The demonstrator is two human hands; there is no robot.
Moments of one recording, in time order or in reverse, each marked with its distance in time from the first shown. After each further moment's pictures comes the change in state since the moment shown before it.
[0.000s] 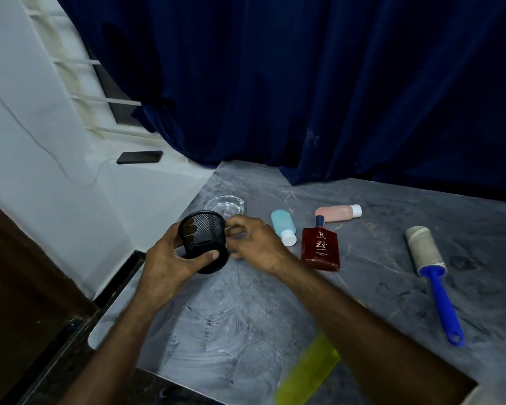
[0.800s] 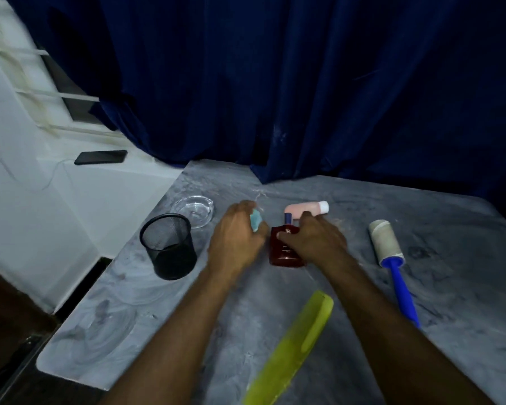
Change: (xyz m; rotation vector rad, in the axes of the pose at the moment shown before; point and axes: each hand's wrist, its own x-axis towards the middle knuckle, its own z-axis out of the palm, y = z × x) left_hand 0.005 0.132 0.118 0.260 -0.224 0.154; right_hand -0.036 0.053 -0.126 -0.763 0.338 0.489
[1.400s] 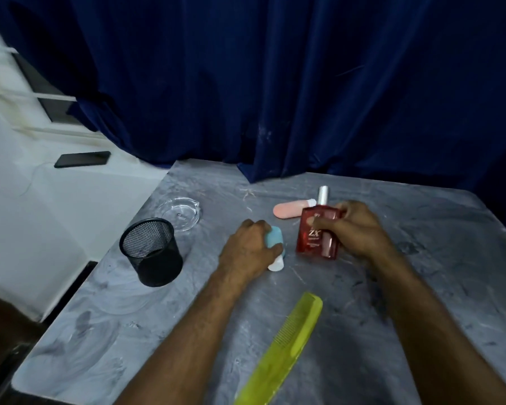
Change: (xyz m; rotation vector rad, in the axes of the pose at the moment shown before) left_hand 0.013 0.002 0.050 0.110 -0.270 -0.003; right_hand -0.003 0.065 -0.057 0.636 0.072 0.089
